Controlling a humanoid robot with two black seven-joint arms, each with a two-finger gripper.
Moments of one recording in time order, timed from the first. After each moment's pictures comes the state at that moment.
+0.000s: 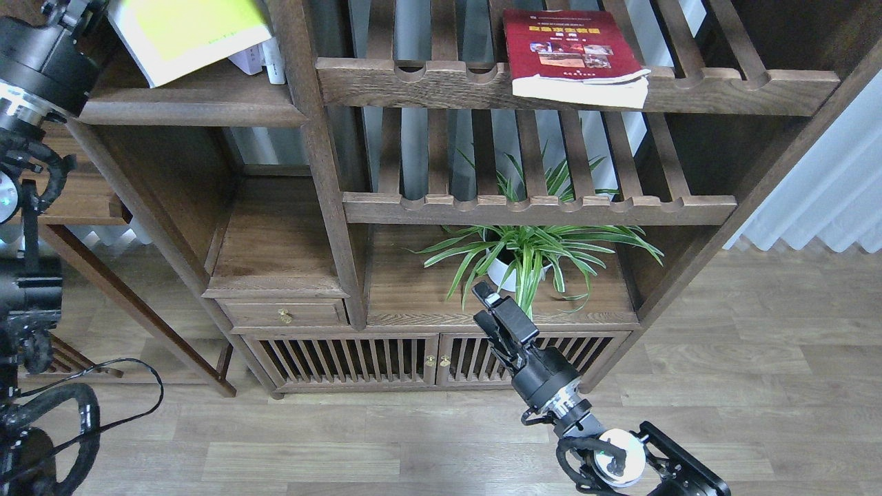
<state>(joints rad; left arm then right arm) -0.66 0.15 -1.80 -1.12 0.43 -0.49 0.39 0.07 0.01 0.98 0.99 0.15 0.58 -0.05</state>
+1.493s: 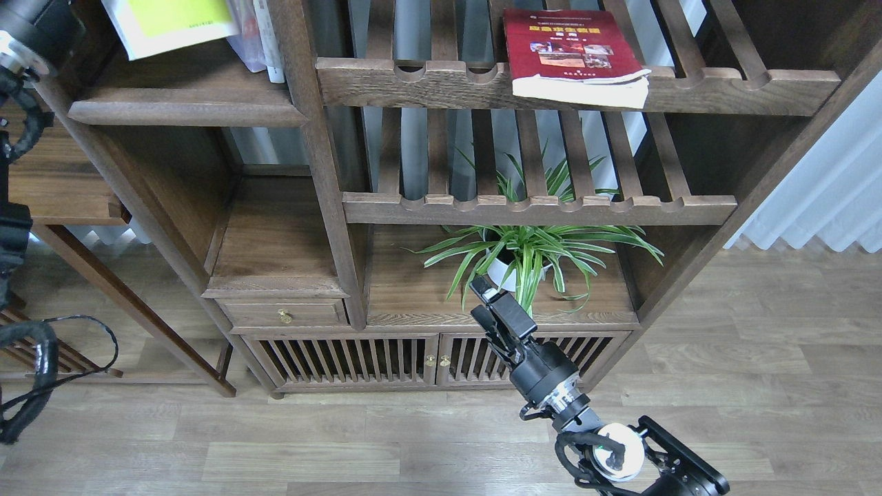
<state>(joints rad) -0.95 0.25 -1.66 -0.78 0.54 -0.47 0.34 0.09 0.01 0.98 0.99 0.15 0.58 -0.05</state>
